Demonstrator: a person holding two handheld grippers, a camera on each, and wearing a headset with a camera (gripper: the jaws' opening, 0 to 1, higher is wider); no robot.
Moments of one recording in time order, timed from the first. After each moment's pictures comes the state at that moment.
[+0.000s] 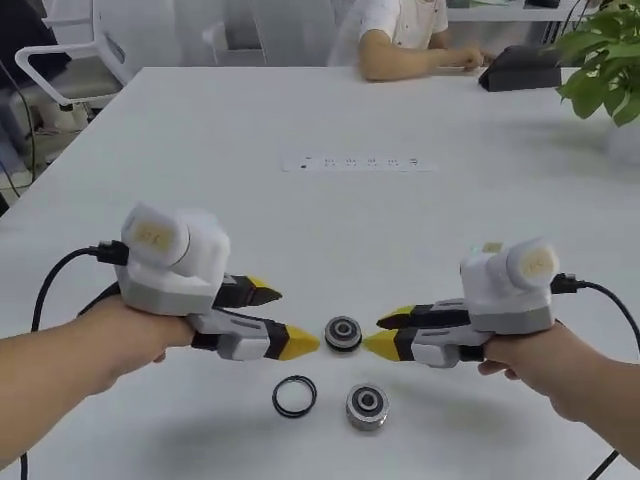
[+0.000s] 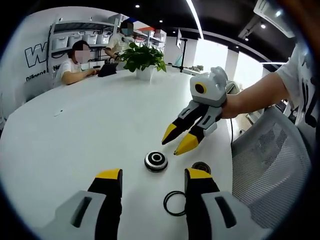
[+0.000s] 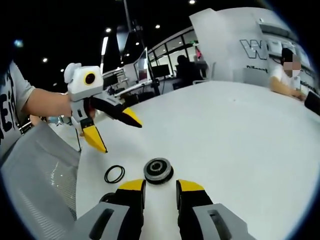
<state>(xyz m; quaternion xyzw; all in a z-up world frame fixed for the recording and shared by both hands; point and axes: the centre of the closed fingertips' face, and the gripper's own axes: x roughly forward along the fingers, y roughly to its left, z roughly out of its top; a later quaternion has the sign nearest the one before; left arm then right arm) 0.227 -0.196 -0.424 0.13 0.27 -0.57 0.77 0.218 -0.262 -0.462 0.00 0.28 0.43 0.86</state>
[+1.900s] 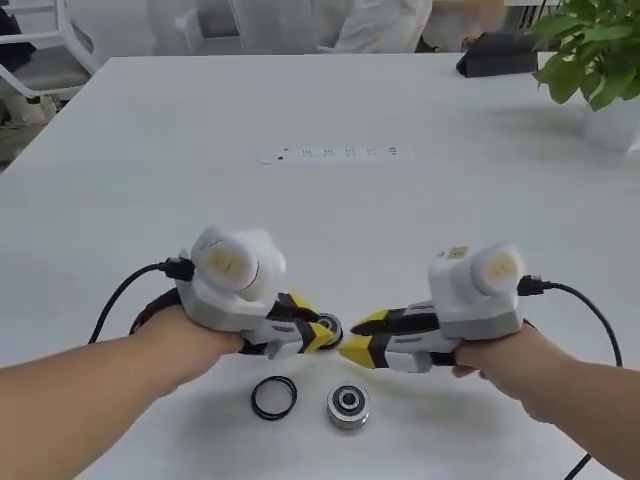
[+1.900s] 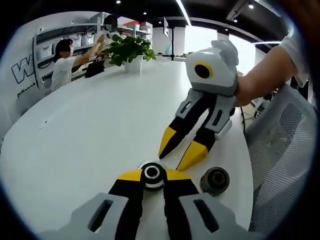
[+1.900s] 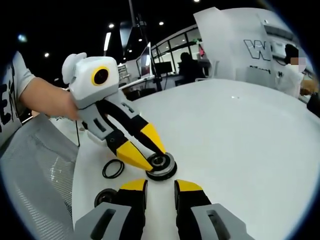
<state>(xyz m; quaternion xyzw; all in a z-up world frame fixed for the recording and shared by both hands) 0.231 -0.247 -0.460 0.20 0.25 -0.59 0.74 0.214 -0.255 -0.473 -0.02 0.28 0.43 0.86</state>
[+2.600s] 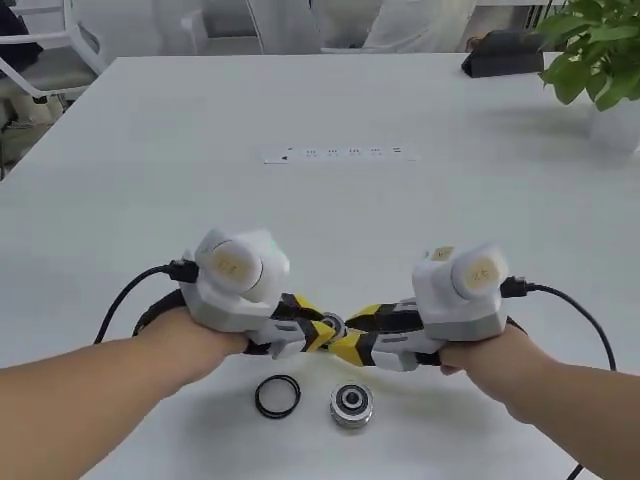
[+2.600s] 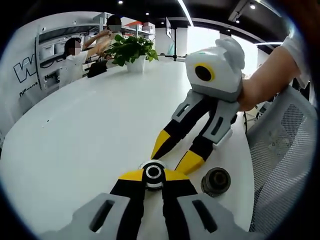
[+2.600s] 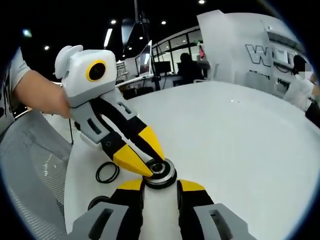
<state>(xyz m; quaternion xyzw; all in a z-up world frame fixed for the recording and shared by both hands) 0.233 -0.245 -0.459 0.20 0.25 -0.58 0.75 0.224 -0.245 -0.476 -0.04 0.28 0.42 0.86</state>
